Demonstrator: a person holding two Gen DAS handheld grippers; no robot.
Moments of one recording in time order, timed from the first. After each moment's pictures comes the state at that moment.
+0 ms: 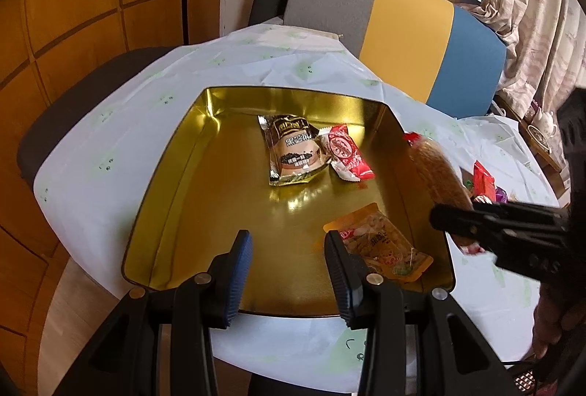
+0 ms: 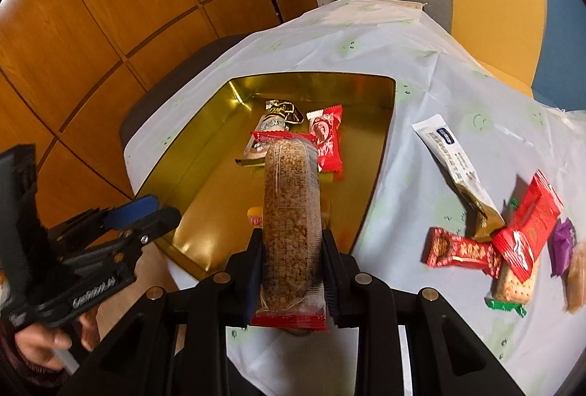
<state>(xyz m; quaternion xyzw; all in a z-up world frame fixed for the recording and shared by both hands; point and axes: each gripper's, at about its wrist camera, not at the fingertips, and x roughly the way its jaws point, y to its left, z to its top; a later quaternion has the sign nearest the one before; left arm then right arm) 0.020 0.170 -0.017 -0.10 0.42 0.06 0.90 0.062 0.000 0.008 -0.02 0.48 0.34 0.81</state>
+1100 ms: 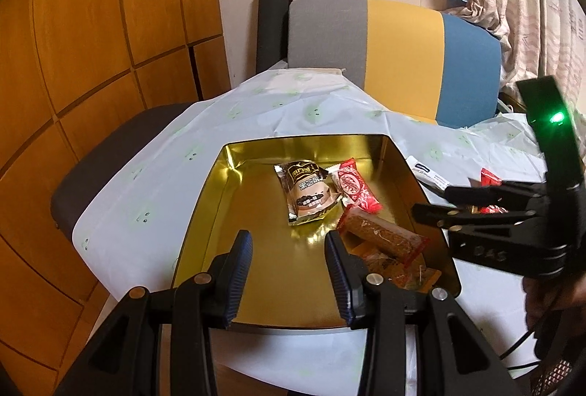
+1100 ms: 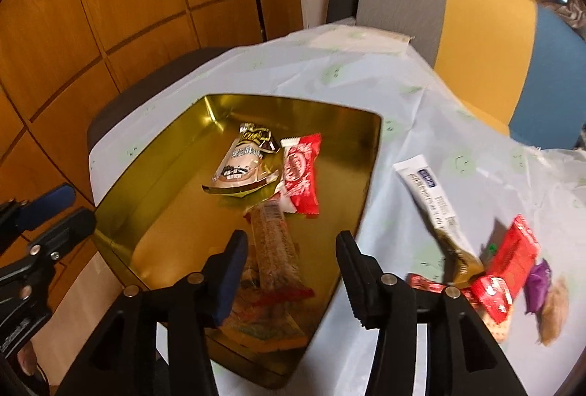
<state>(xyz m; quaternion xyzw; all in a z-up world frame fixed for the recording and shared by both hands) 0.002 0.153 0.013 -0.01 0.36 0.10 0.93 0.065 0.007 0.012 -0.07 0.42 0.30 0.85</state>
